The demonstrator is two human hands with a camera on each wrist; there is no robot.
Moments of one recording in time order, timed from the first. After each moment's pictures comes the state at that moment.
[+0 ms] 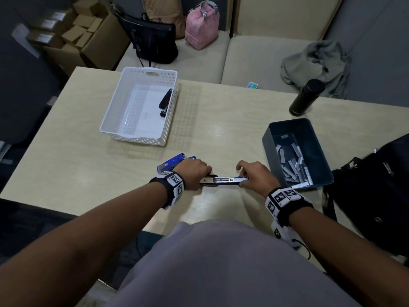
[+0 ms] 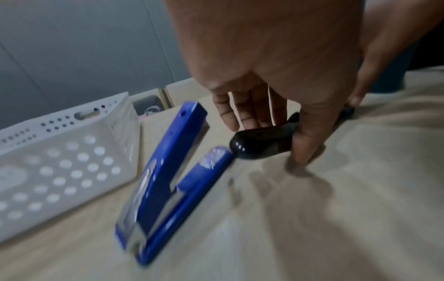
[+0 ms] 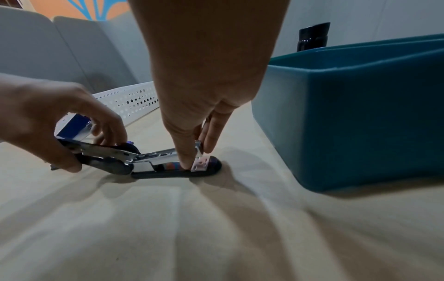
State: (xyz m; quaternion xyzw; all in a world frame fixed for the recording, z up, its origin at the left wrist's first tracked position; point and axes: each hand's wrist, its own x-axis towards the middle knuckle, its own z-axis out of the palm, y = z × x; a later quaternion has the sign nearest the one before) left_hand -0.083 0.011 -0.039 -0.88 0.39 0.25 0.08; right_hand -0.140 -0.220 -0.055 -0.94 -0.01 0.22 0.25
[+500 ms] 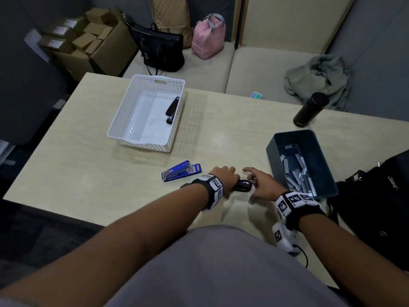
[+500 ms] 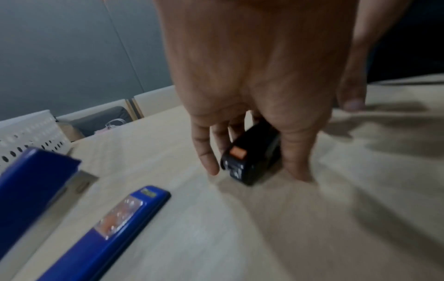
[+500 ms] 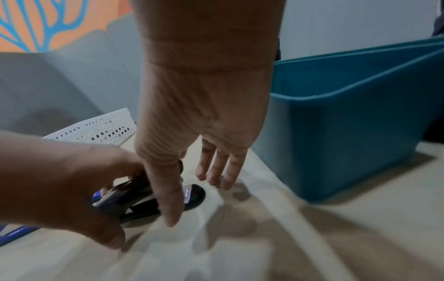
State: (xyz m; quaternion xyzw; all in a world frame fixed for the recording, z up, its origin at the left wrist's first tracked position) left_hand -0.089 -0.064 -0.046 -0.88 0.38 0.28 0.07; right_hand -0.127 -0.235 -0.070 -0.88 0.05 0.33 0.35
